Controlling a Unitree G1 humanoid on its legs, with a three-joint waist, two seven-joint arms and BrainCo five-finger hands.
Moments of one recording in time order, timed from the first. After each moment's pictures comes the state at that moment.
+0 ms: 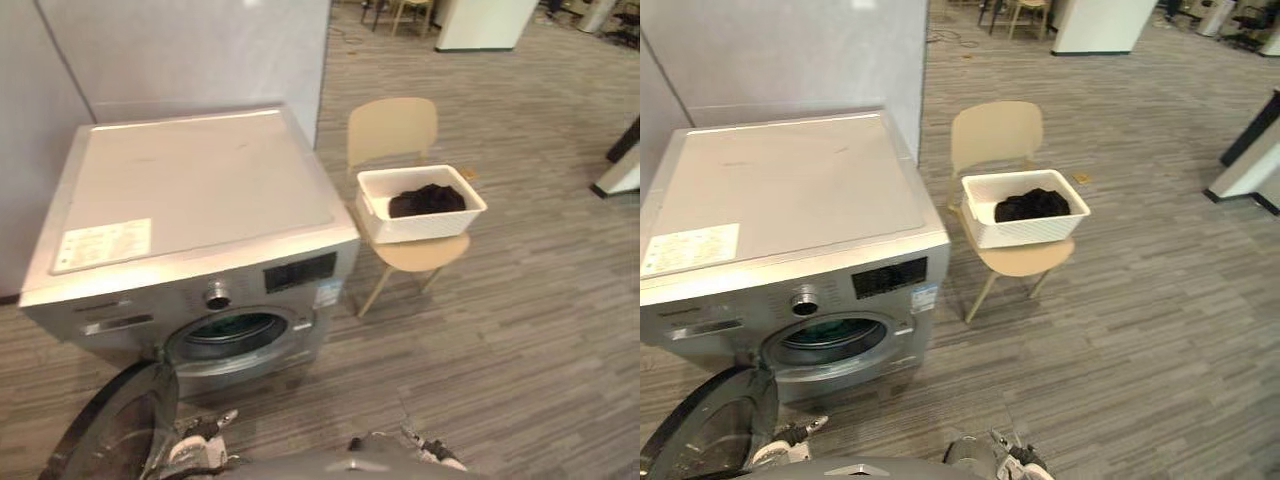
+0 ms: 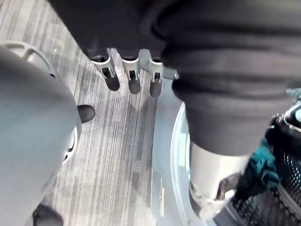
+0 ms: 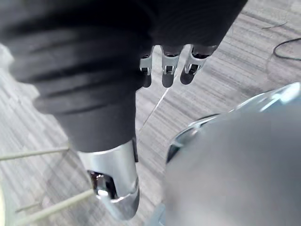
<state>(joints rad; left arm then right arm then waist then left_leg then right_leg) 0.03 0.04 0.29 1.07 -0.06 0.09 0.12 0.12 -0.01 -0.50 1.00 0.23 0.07 -0.11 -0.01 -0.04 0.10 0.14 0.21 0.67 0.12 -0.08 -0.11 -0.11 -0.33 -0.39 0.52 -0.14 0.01</state>
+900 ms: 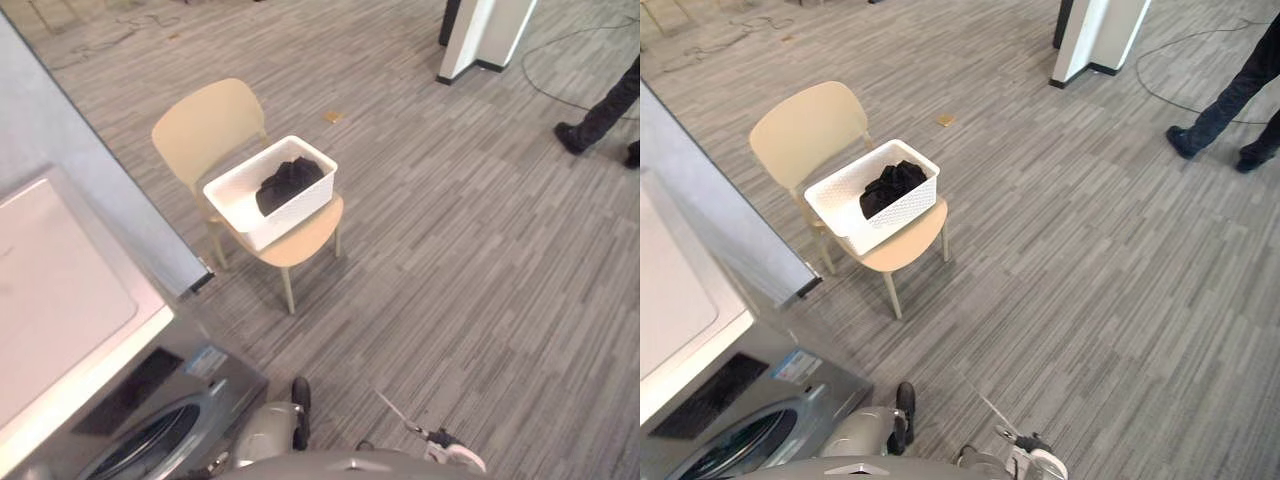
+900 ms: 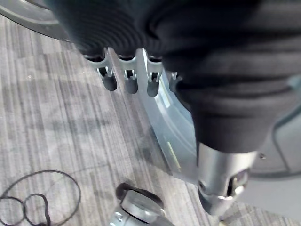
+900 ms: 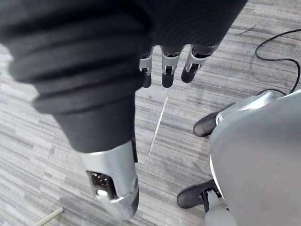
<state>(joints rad) 0.18 0.01 0.39 1.05 -0.09 0.11 0.12 0.05 -0.08 -0.36 1.00 0.15 0.09 -0.08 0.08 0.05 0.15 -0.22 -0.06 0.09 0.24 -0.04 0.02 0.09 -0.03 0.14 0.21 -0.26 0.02</state>
